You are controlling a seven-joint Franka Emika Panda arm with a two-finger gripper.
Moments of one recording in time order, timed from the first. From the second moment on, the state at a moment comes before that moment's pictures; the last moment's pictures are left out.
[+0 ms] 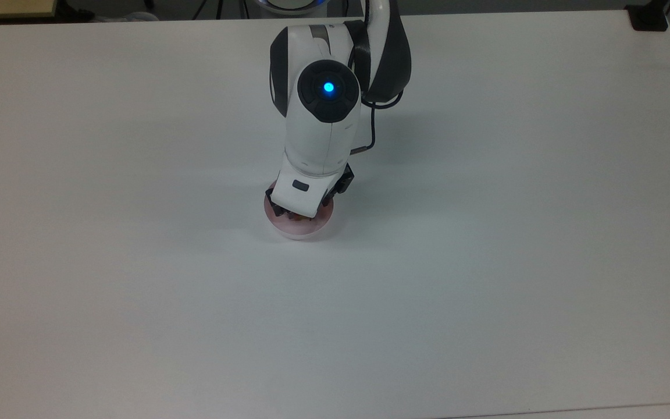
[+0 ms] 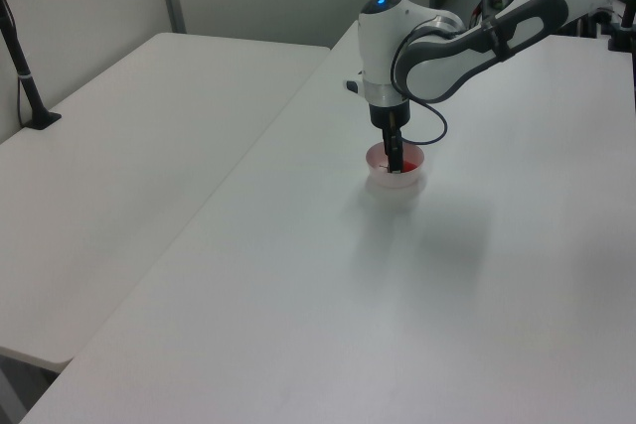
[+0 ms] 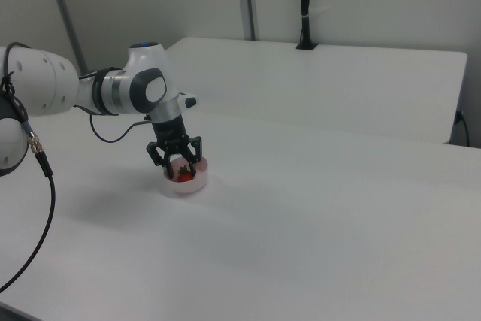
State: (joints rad) arm 0.20 0.55 -0.08 -1.56 -0.08 2.06 -0.27
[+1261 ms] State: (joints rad) arm 0.16 0.47 -0.08 -1.54 -0.08 1.99 -0.22
